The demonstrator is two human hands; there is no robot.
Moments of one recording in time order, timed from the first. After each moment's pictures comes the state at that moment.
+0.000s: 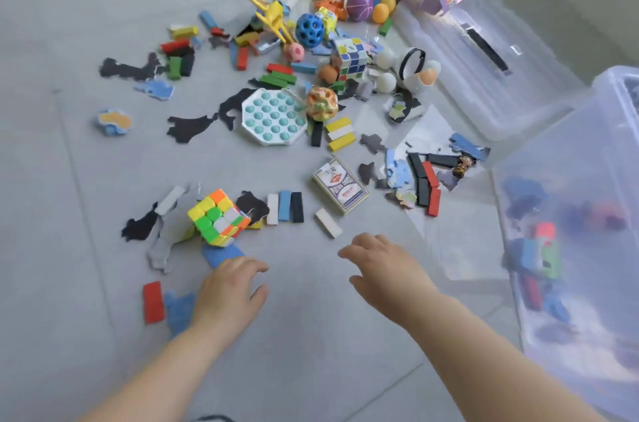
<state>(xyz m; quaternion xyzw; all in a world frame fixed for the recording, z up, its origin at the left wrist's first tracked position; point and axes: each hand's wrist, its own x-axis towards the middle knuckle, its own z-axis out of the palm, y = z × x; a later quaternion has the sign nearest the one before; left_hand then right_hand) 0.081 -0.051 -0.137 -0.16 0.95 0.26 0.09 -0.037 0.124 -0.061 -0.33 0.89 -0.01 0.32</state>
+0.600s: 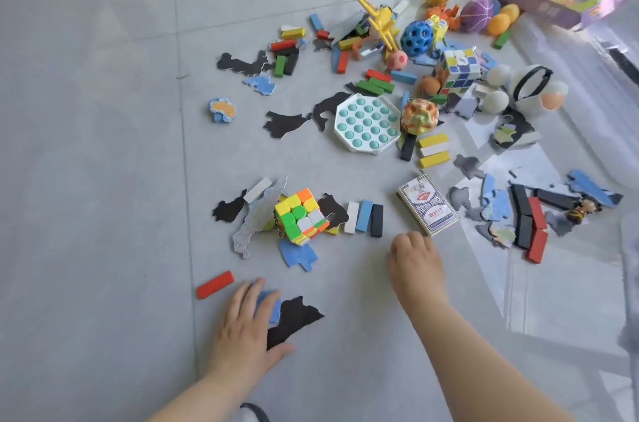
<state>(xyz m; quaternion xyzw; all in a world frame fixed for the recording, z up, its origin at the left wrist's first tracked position) 0.168 -0.068 -0.169 -0.22 0.96 0.15 0.08 -0.042 0.059 -0.132 -0.26 0.95 -0.03 0.17</state>
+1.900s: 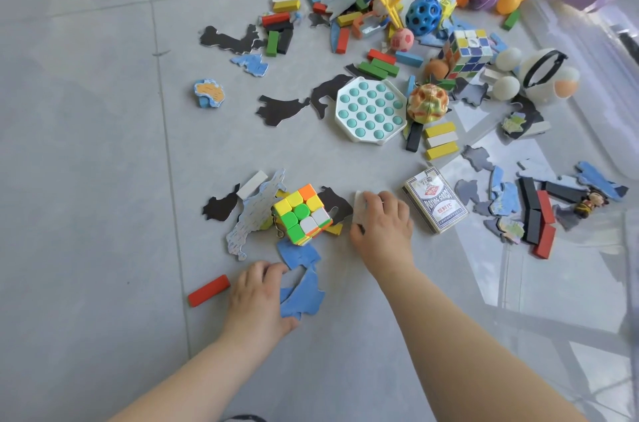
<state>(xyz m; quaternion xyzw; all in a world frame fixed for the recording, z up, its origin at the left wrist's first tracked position) 0.116 -0.088 -0.153 -0.32 0.89 0.26 0.19 -0.047 0.000 -0.153 -0.23 0.95 -0.14 0.19</state>
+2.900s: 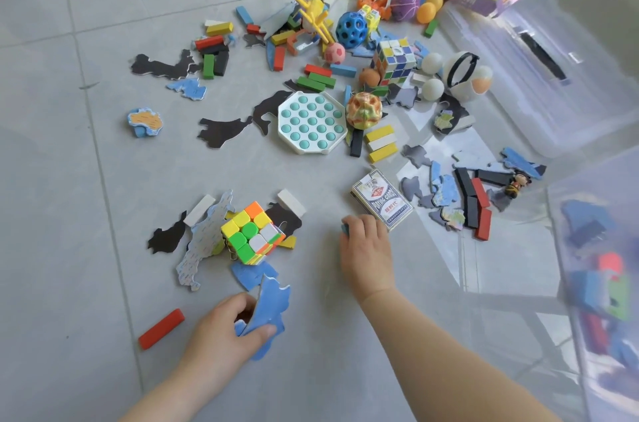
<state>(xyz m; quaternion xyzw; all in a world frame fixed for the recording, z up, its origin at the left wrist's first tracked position) 0.109 -0.085 -0.123 -0.36 0.78 0.50 0.15 -0.048 0.039 -0.167 -0.26 0.95 -0.18 0.03</state>
